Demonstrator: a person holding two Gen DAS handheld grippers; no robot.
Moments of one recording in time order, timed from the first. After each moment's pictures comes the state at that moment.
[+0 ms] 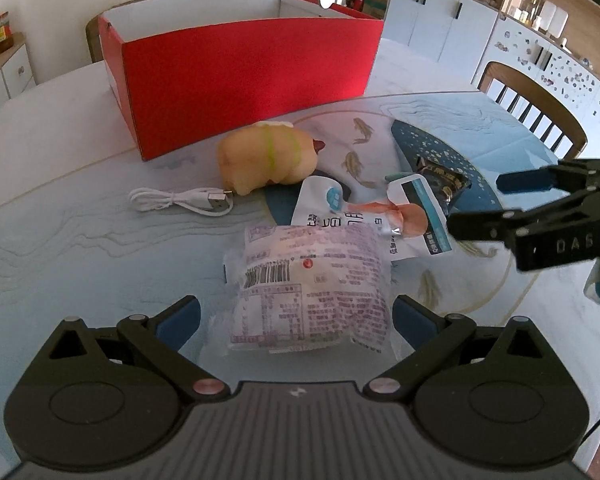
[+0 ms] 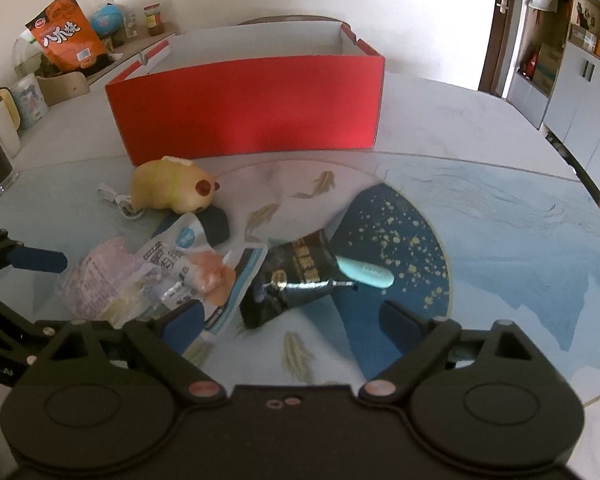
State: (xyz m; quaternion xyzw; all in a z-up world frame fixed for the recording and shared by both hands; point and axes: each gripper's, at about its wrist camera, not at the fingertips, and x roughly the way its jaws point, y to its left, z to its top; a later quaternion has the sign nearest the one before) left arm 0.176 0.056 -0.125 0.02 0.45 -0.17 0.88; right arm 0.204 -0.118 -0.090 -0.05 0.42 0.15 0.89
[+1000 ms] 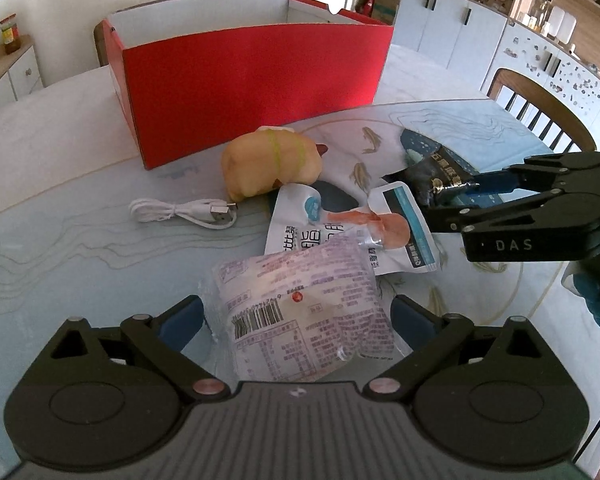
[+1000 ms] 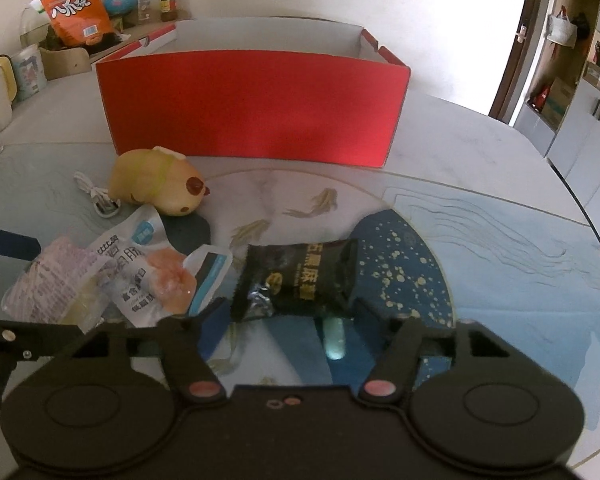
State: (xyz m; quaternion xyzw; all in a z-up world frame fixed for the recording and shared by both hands) left arm 0.183 0.051 -0.126 0.02 0.44 -0.16 0.88; right arm 0.233 -0.103 -0.105 -0.10 0.41 0.16 0.89
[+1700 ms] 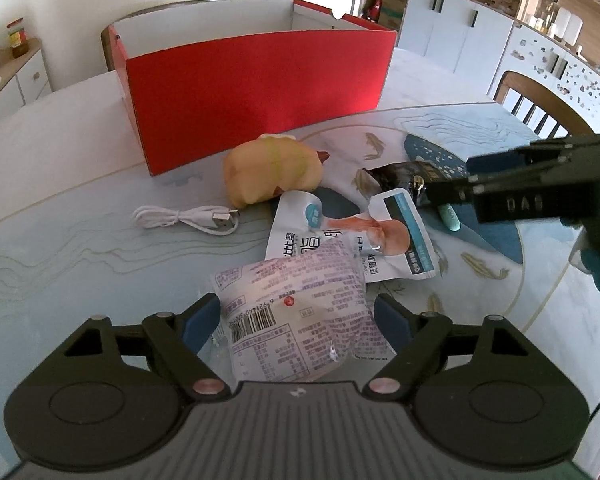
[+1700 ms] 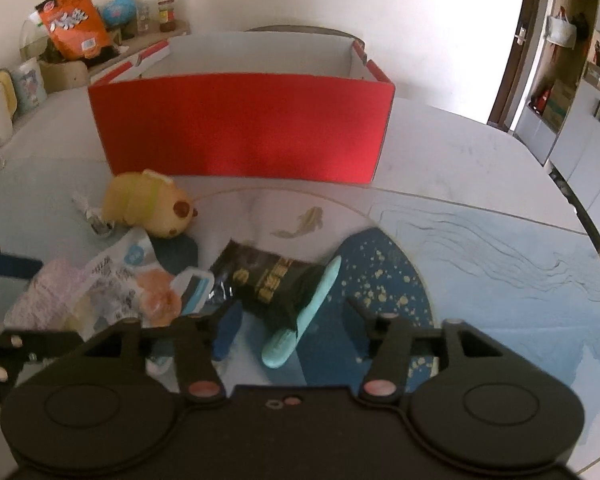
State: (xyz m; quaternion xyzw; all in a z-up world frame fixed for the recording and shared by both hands) left arm 0.181 0.046 -0.121 0.02 0.44 -0.14 0.89; right arm 0.243 -0.117 -0.091 -0.09 0.40 0.16 0.90
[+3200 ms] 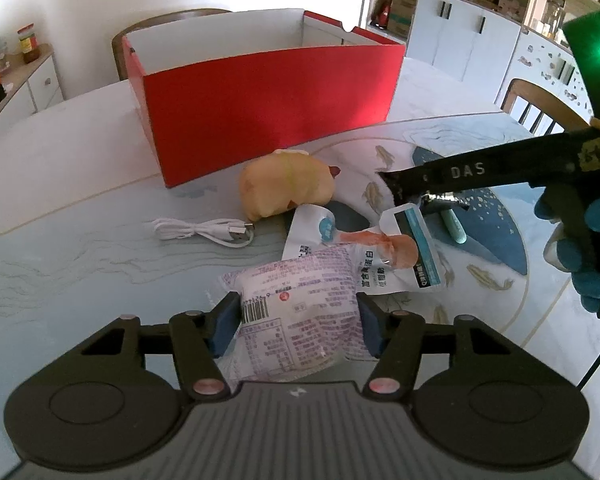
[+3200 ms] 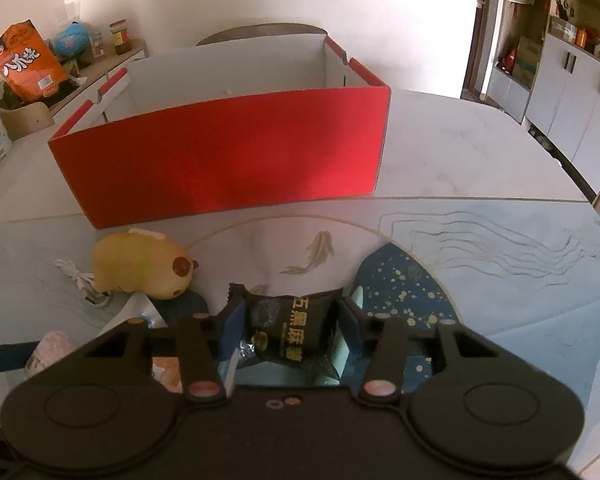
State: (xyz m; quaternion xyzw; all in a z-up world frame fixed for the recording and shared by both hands) left arm 0.180 0.051 -0.110 0.02 0.43 -0.13 0.89; right arm 0.268 -0.093 -0.088 -0.02 0.42 0.11 0.90
